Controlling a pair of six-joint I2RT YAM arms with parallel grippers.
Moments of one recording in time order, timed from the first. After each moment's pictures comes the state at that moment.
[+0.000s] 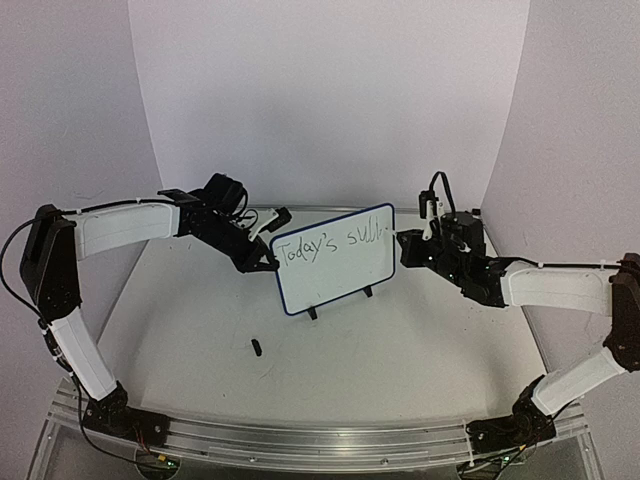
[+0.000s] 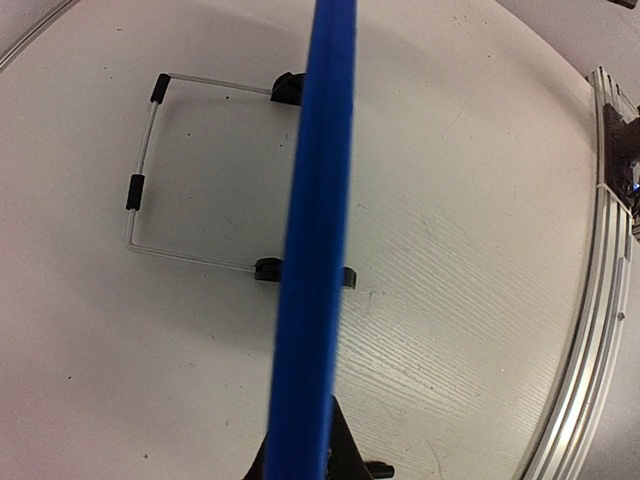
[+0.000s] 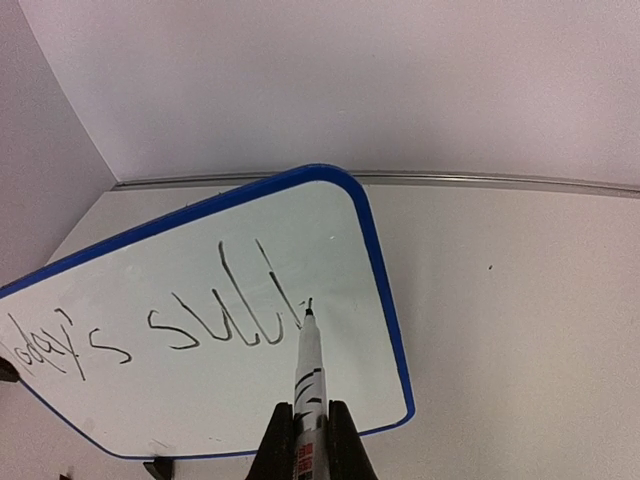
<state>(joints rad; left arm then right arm) -0.60 1.72 1.35 -0.57 0.46 0.27 0.63 1.45 0.81 0.32 0.22 0.32</state>
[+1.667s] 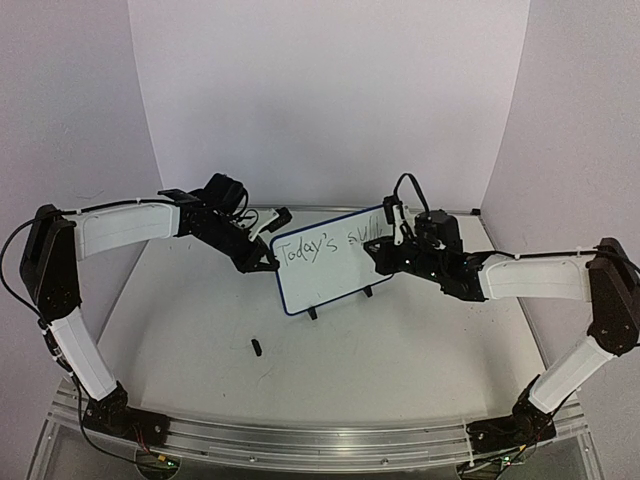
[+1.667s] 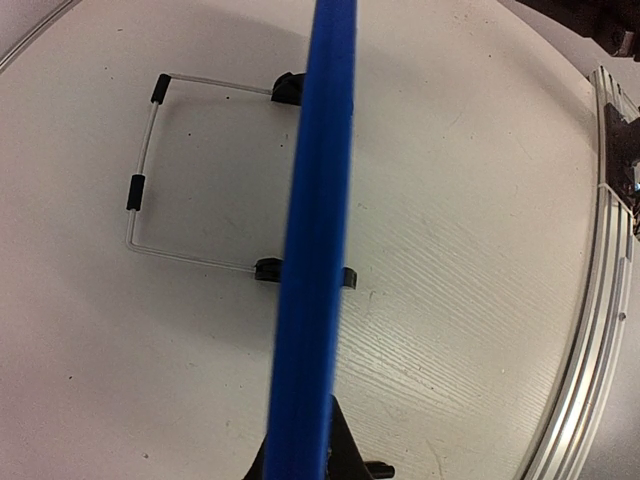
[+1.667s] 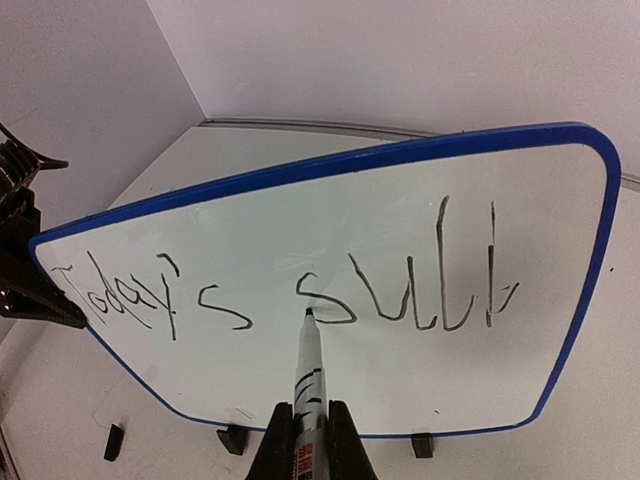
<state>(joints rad) -0.61 1.72 1.35 -0.57 0.45 0.27 0.70 1.56 0.91 0.29 0.01 0.30</state>
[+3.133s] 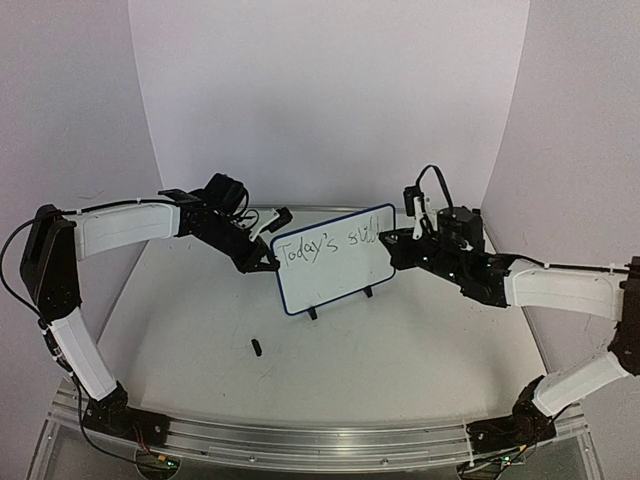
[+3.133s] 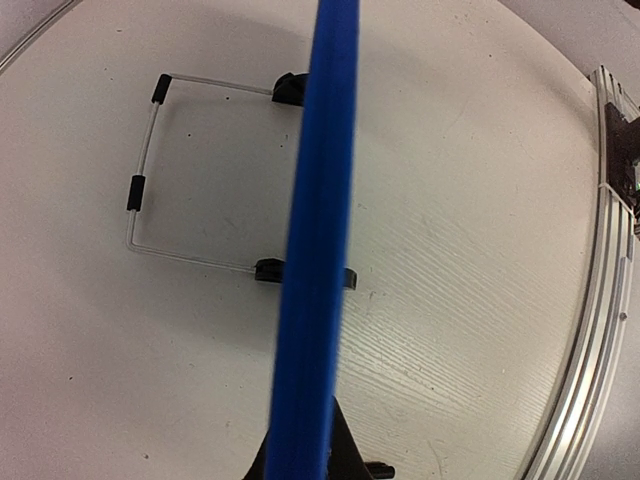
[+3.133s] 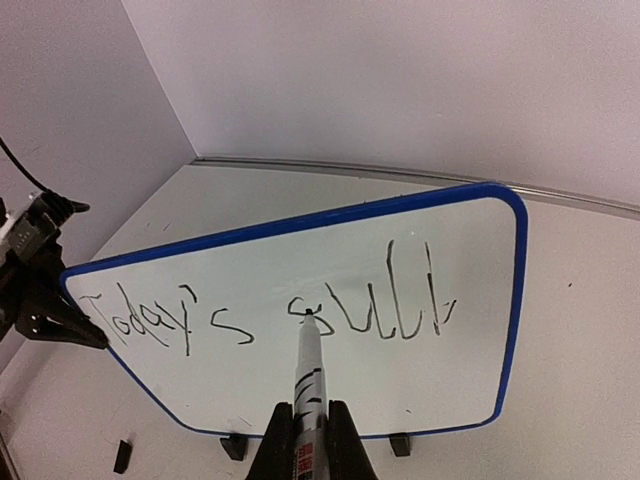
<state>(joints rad) -0.61 1.72 1.36 -0.57 0.45 0.27 0.70 1.38 0.84 0.25 0.08 0.30</state>
